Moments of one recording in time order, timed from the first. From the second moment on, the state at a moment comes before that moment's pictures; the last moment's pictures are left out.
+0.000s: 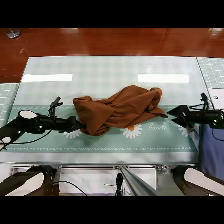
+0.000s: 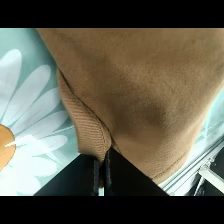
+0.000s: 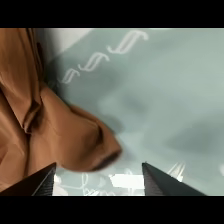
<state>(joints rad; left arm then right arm) 0.04 -1.18 0.43 0.54 -1.01 -1.03 -0.50 -1.29 0.63 -0.71 1.12 1.12</state>
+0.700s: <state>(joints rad) 0.07 -1.16 0.53 0.52 -1.12 -1.03 -0.19 -1.38 0.95 -0.76 1.14 1.23</state>
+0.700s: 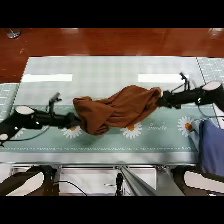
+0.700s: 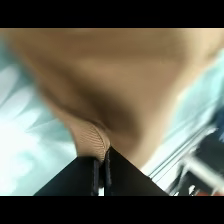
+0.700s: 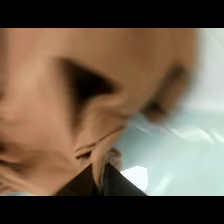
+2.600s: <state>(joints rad) -0.01 -0.81 1.02 1.44 -1.00 -1.63 -0.17 -0.77 1.16 -1.23 1.22 1.52</state>
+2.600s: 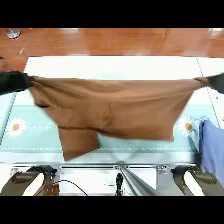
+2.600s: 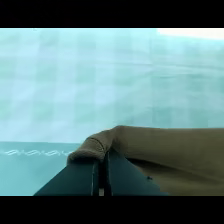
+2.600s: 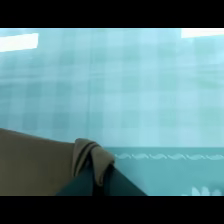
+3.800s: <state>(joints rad) 0.46 -1.33 0.93 1.04 -1.27 -1.31 -0.43 -1.28 1.03 -1.04 1.27 1.34</state>
